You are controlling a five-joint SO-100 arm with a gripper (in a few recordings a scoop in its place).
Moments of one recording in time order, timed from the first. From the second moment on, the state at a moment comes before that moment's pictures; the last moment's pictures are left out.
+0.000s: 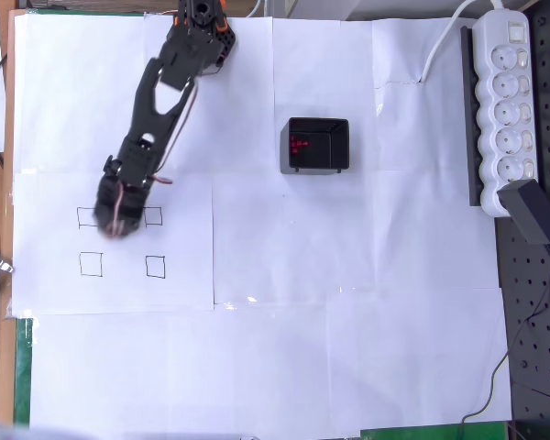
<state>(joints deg) 14.9 104.9 102.0 68.6 -83.6</state>
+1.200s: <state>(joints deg) -43.3 105.2 107.4 87.7 -117.7</state>
